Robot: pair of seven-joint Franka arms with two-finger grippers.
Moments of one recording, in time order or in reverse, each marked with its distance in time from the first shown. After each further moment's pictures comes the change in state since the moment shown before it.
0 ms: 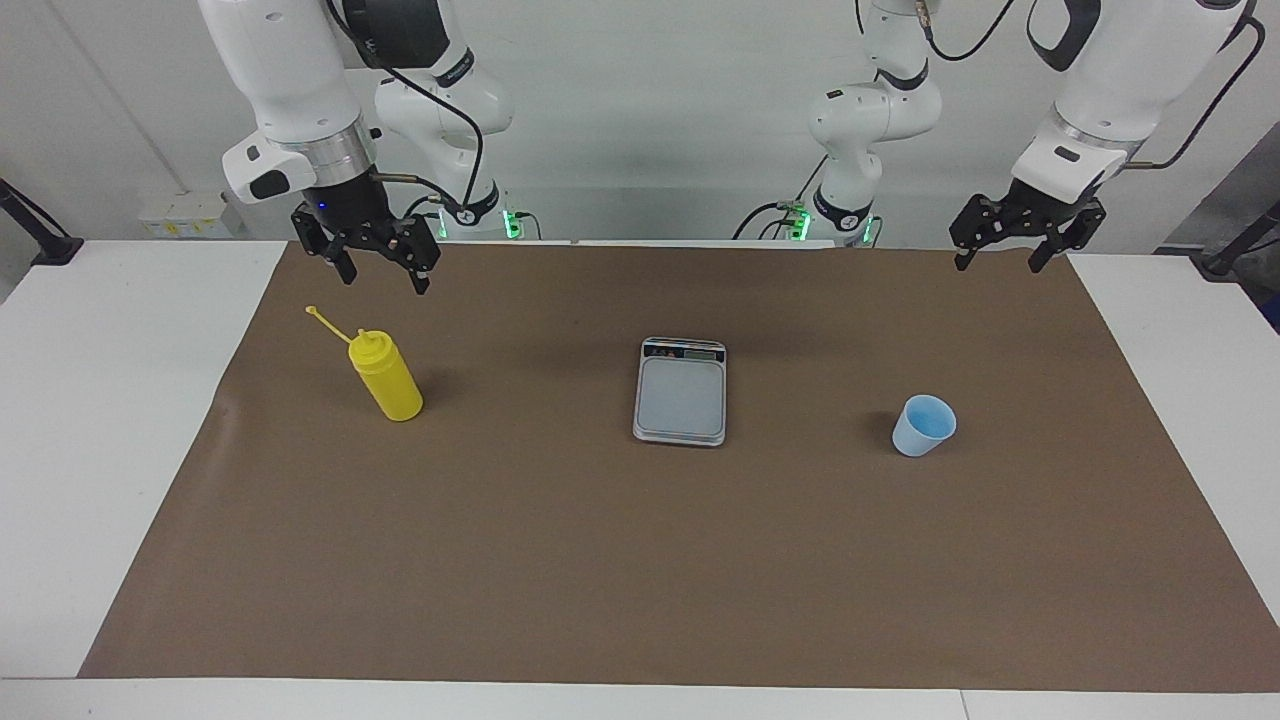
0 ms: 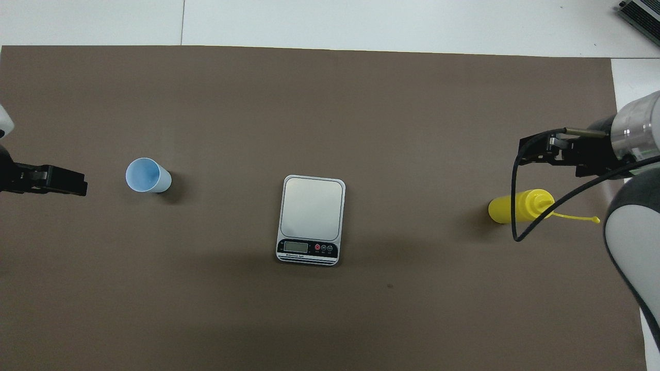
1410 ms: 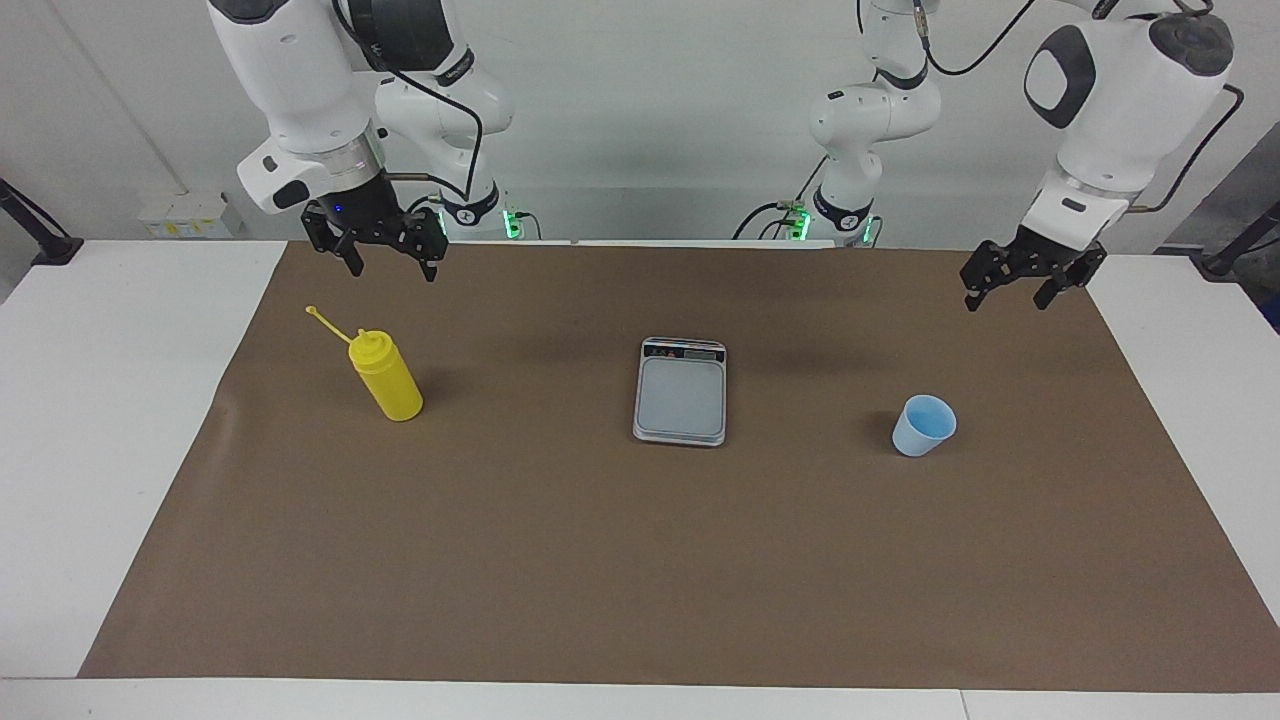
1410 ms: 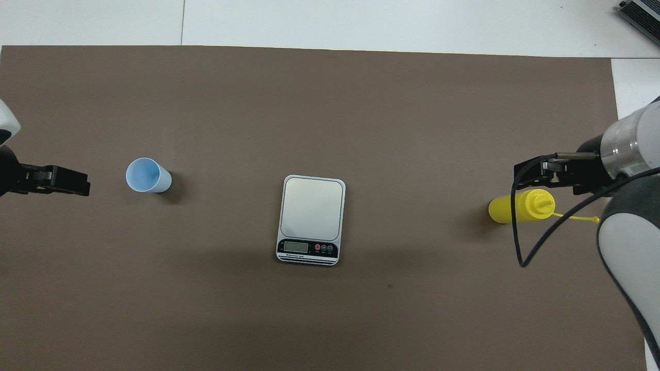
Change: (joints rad) left arm 0.047 -0.008 0.023 -0.239 0.000 0.297 -0.005; right arm -0.003 -0.019 0.000 -0.034 0.000 -0.056 -0.094
